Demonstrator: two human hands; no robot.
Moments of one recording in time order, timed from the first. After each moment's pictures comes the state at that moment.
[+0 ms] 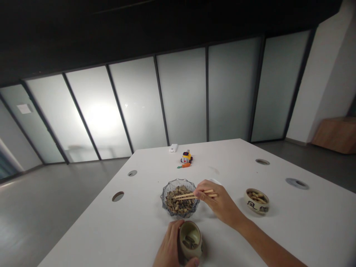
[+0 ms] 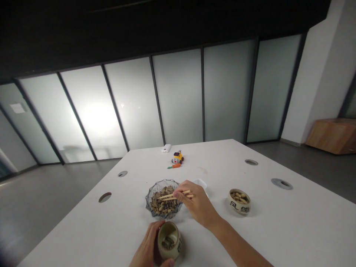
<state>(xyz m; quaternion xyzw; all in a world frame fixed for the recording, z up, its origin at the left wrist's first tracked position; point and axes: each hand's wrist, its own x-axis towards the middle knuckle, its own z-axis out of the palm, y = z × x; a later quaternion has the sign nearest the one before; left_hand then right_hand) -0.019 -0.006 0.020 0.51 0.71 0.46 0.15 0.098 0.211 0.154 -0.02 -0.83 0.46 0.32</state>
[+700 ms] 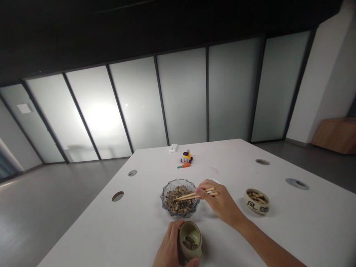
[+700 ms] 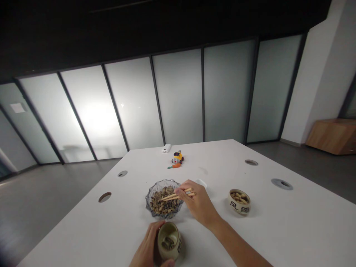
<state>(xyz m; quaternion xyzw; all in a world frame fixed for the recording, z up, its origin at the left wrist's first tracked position) -0.018 -0.006 0.022 0.52 0.71 0.46 0.15 0.097 0.212 0.152 -0.07 -0.82 0.45 0.34</state>
